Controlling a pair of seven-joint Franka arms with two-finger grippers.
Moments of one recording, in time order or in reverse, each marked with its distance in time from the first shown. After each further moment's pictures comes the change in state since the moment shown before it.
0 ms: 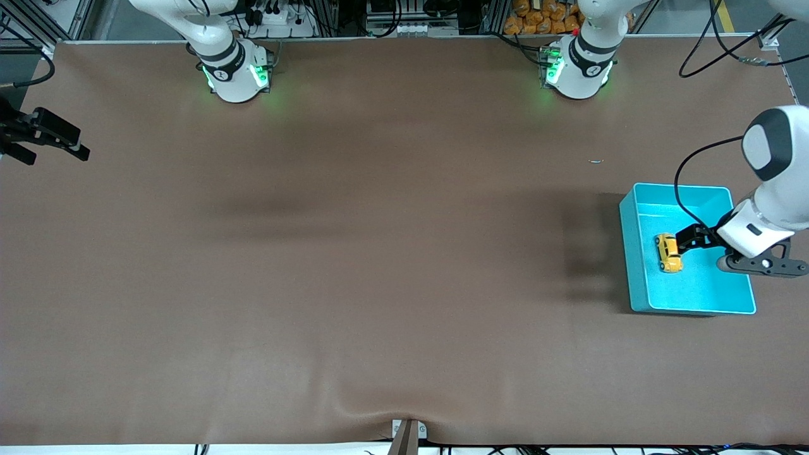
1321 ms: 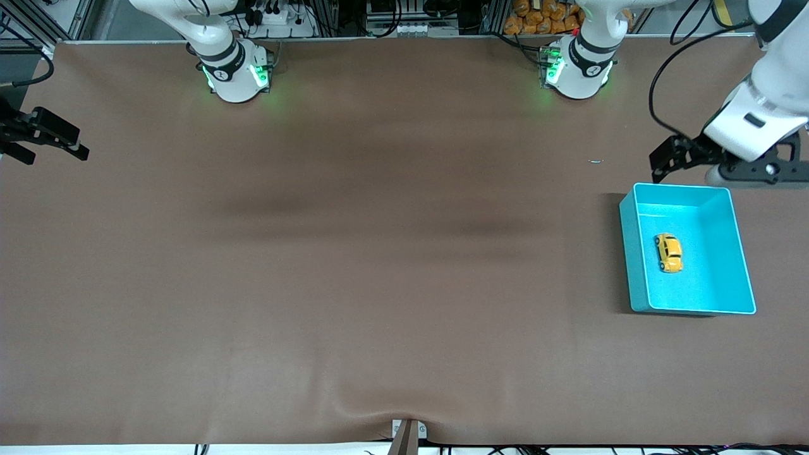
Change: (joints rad) left arm -0.461 -0.288 0.258 0.162 -0.133 -0.466 -0.191; right arm -0.001 0.000 0.000 0.002 0.000 -0.002 0.000
